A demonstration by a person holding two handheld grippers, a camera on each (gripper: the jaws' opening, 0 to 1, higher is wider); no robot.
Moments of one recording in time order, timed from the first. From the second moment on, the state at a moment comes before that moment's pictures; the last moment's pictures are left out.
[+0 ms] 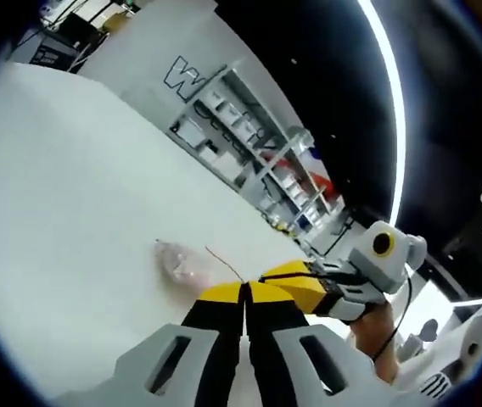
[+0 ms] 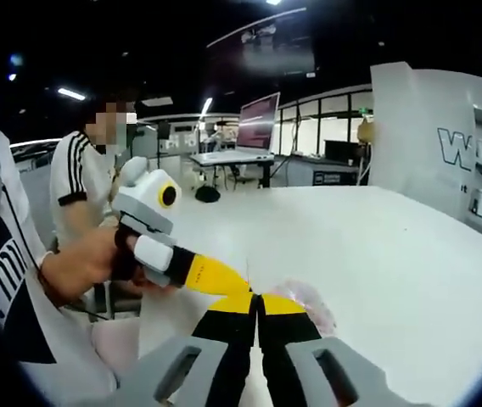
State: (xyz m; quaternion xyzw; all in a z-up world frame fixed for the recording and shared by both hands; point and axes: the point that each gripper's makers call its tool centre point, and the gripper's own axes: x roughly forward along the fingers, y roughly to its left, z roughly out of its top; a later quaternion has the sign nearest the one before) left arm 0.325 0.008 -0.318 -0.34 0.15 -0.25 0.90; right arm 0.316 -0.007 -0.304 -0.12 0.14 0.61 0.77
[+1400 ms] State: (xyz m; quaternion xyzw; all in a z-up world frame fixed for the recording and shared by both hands) left arm 0.323 0.011 -0.329 -0.32 0.18 -0.23 0.90; right arm 0.308 -0.002 -0.313 -0.13 0.17 0.63 0.75
